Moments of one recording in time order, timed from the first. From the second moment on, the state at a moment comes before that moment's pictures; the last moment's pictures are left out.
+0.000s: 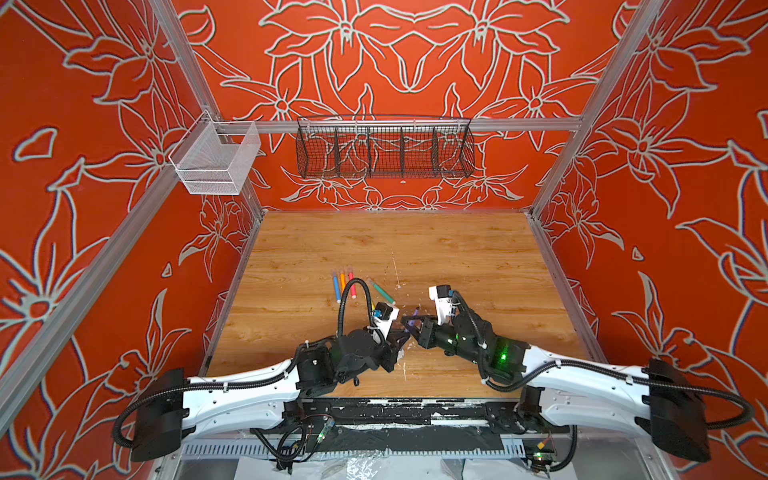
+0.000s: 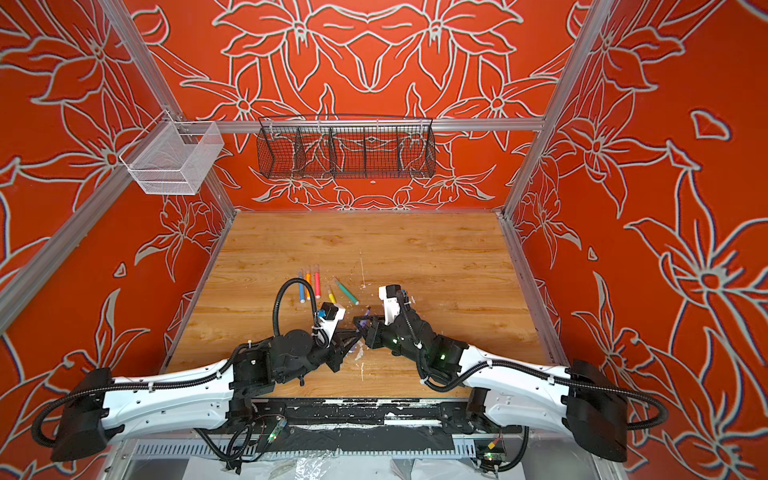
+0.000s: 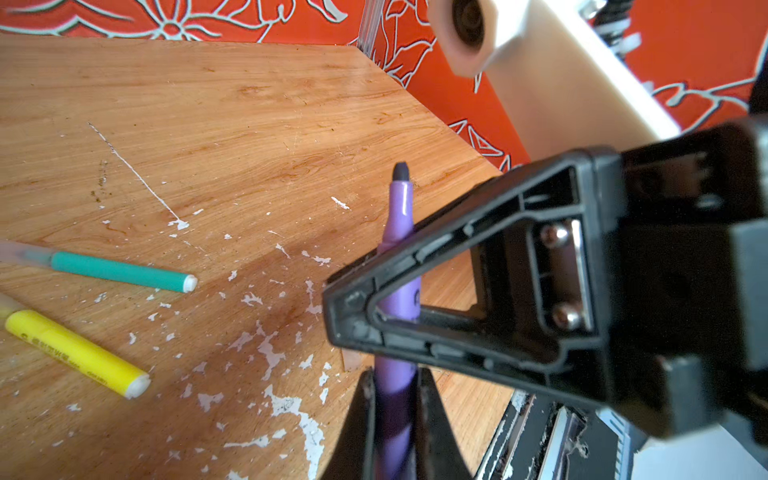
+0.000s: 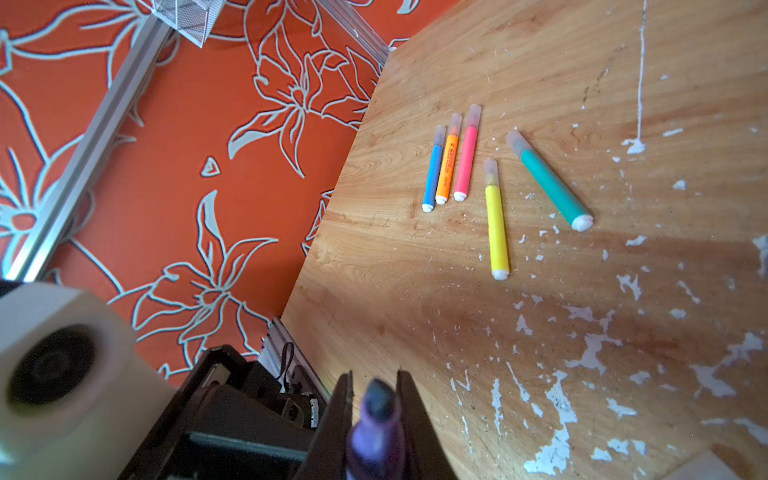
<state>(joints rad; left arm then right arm) -1.13 0.91 0.46 0.10 -0.23 -0.46 1.06 1.05 0.51 0.25 0.08 0.96</state>
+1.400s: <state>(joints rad) -1.13 0.97 0.46 0.13 -0.25 -0.45 1.13 0.98 0.54 0.15 0.20 0.92</state>
